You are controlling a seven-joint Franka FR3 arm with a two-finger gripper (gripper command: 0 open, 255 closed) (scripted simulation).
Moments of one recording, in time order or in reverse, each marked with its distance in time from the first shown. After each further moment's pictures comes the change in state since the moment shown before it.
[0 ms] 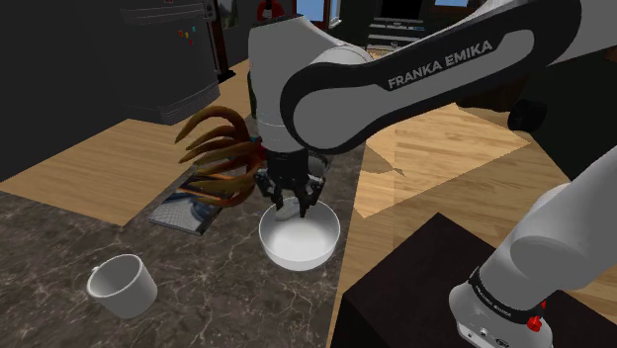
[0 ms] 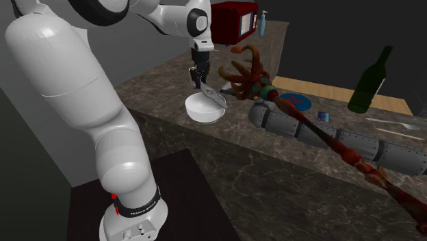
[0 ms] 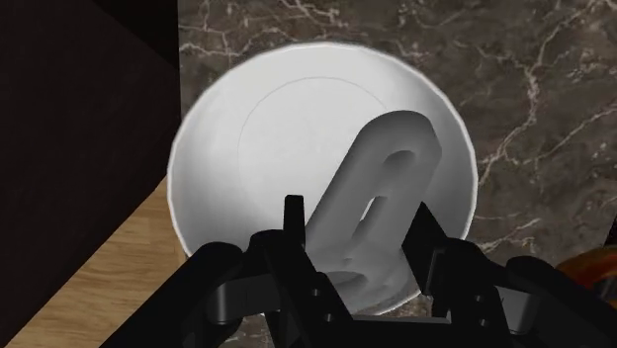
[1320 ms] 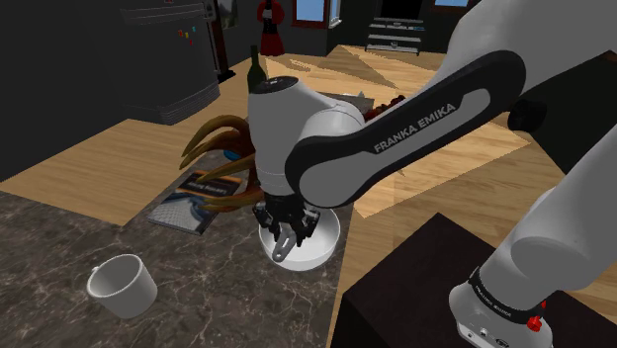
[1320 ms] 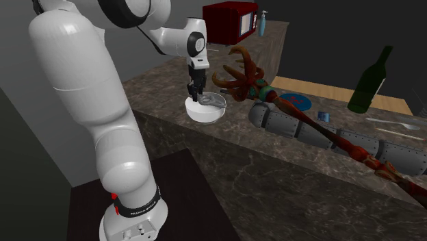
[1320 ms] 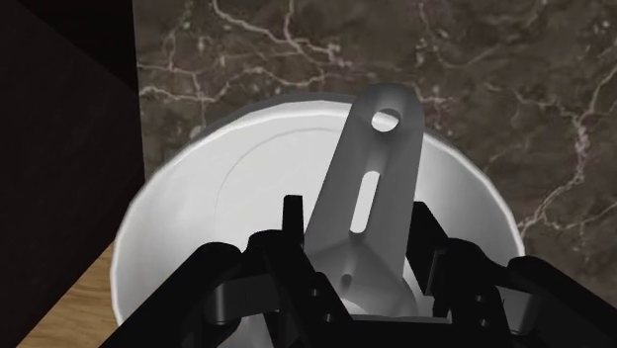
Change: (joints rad) arm 0.011 0.116 0.057 -0.101 -0.070 0.198 0.098
